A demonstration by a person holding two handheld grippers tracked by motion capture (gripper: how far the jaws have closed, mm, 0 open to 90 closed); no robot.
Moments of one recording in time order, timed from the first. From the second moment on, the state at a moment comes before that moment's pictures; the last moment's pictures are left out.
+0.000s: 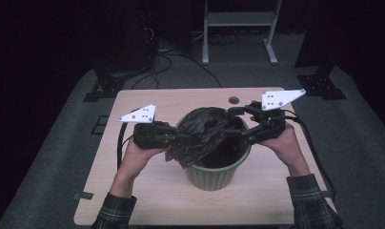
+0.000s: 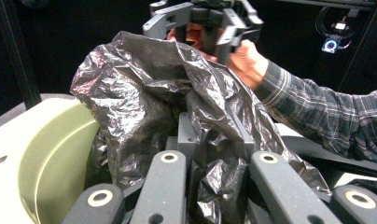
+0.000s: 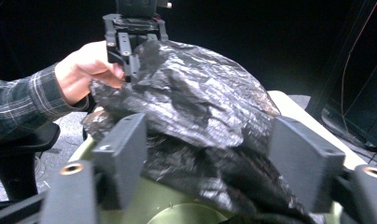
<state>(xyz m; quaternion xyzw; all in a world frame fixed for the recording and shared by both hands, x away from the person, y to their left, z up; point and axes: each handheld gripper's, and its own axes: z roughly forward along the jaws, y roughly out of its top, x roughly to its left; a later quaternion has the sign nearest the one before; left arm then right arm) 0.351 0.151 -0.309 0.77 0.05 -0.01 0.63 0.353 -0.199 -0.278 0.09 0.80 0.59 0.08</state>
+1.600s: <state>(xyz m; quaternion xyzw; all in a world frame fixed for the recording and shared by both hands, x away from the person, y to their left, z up) 0.352 0.160 -0.306 0.76 0.04 -0.02 0.64 0.384 -0.204 -0.295 0.17 0.79 0.59 0.03</state>
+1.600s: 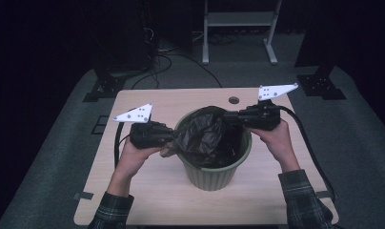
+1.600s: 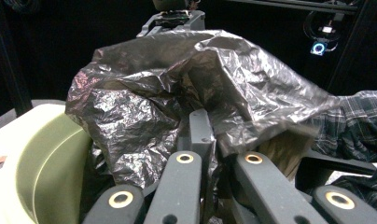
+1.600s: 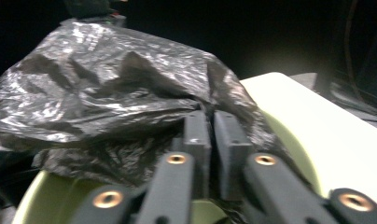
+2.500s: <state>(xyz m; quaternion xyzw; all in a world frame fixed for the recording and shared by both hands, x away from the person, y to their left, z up) 0.377 0.142 -0.293 0.74 0.07 0.00 0.67 0.379 -0.213 -0.296 0.21 0.80 0.55 0.08</state>
